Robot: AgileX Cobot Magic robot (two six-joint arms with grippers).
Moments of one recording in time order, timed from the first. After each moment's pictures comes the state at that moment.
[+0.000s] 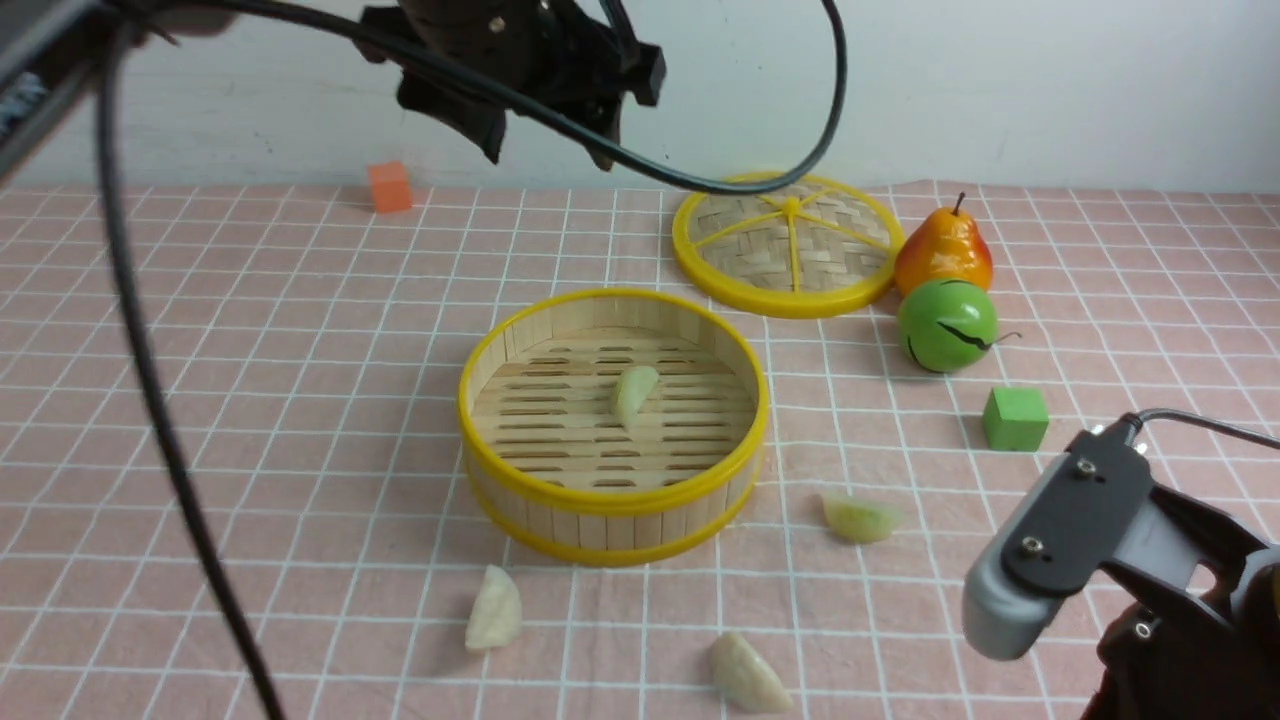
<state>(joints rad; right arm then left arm) 0.65 1.12 -0.88 0.20 1.09 -0.19 -0.50 1.88 -2.16 0.10 1.25 -0.20</state>
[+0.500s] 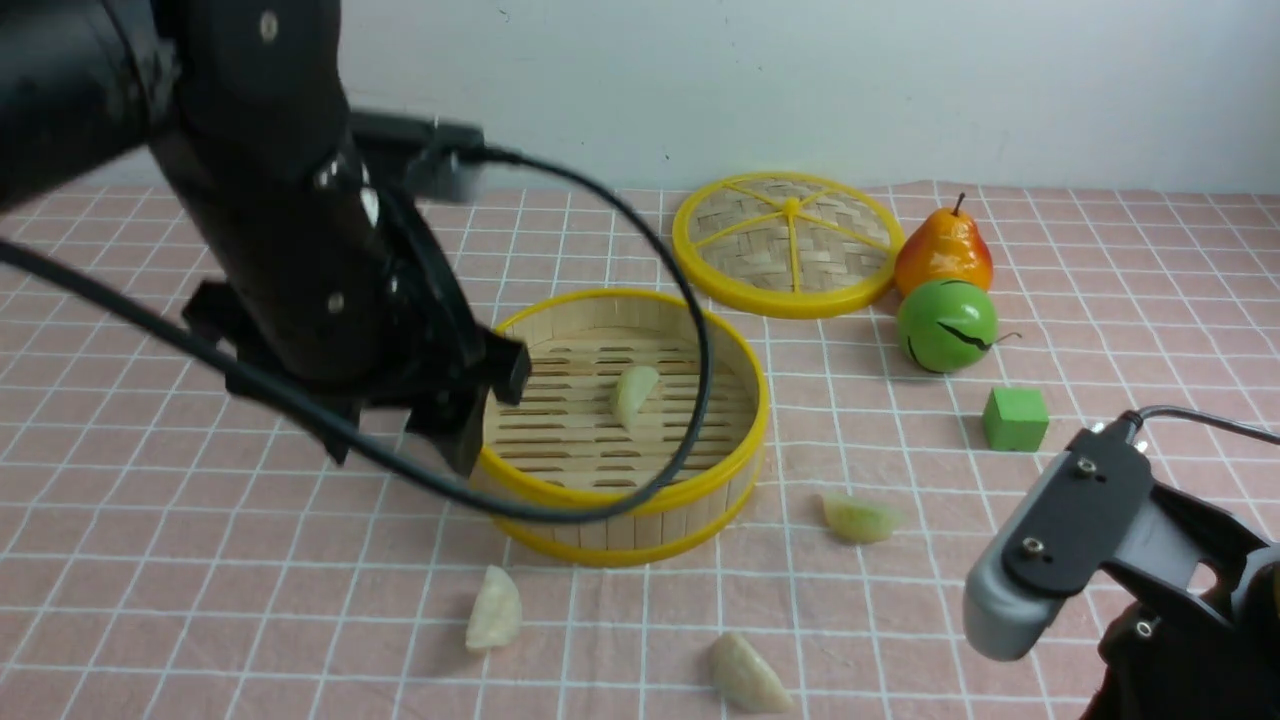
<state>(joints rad) 0.65 1.12 -0.88 0.19 1.09 -0.19 -0.50 1.56 -1.38 0.02 1.19 -0.27</state>
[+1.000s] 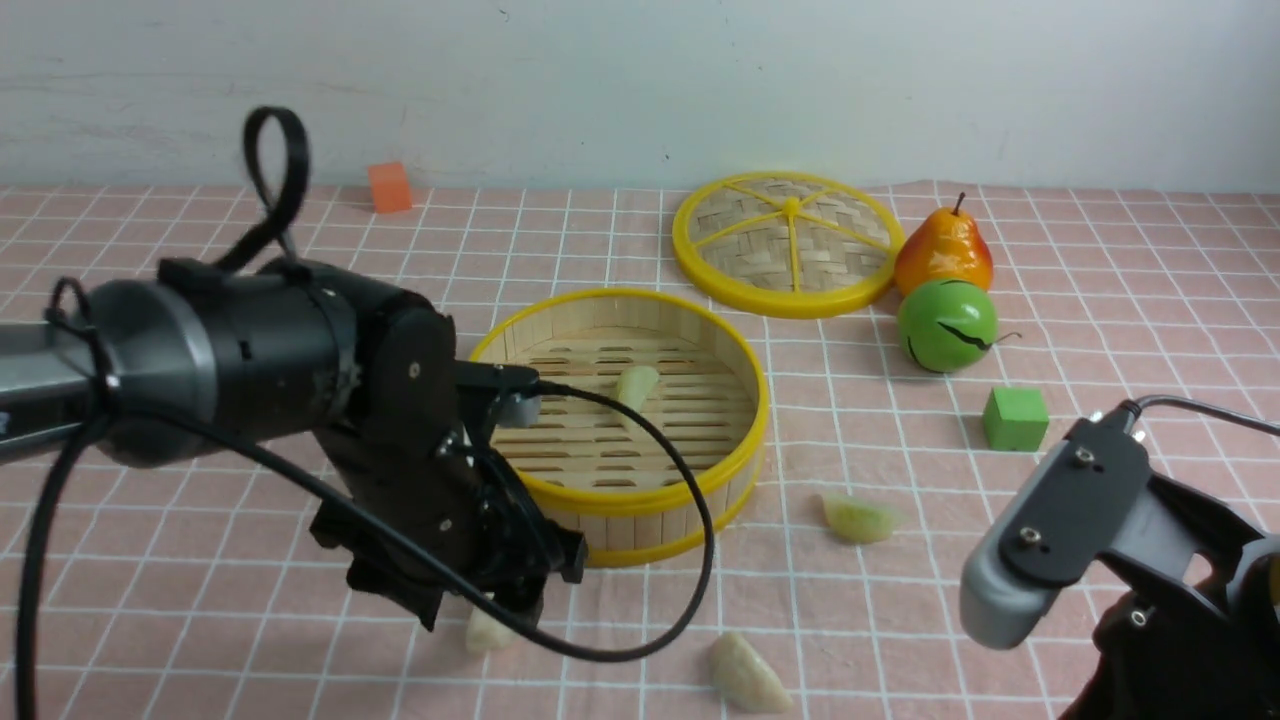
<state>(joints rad) 0.65 1.12 -0.88 0.18 1.06 -0.19 -0.50 1.79 -1.14 -0.05 0.76 -0.28</state>
